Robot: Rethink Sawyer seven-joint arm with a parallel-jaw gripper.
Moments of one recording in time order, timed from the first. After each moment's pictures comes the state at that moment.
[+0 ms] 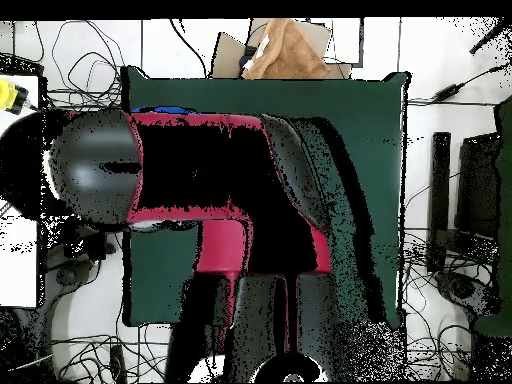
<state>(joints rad) -0.09 -1.07 0.11 1.37 0.00 1.27 1.42</state>
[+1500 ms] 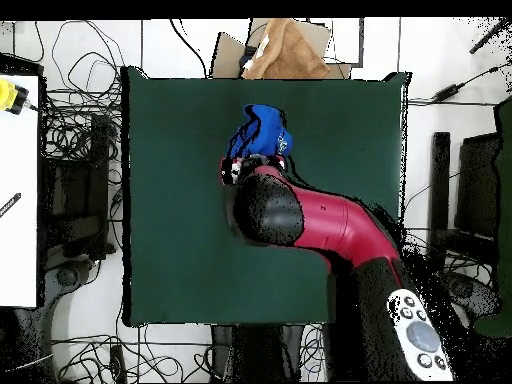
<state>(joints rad) -0.52 -0.94 0.39 1.90 -0.02 0.31 1.42</state>
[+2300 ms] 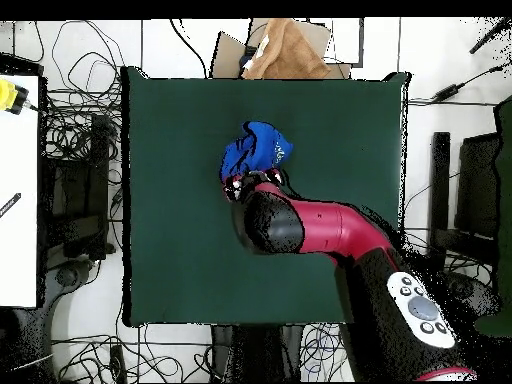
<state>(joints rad) -0.61 -0.83 0.49 1.94 -0.20 0.23 1.42</state>
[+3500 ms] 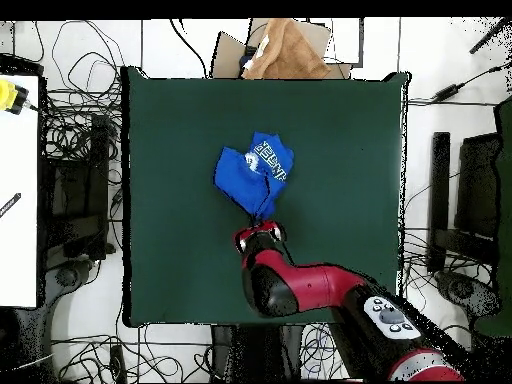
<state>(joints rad) -0.58 -0.61 0.26 2.09 -0.54 -0.32 1.42</state>
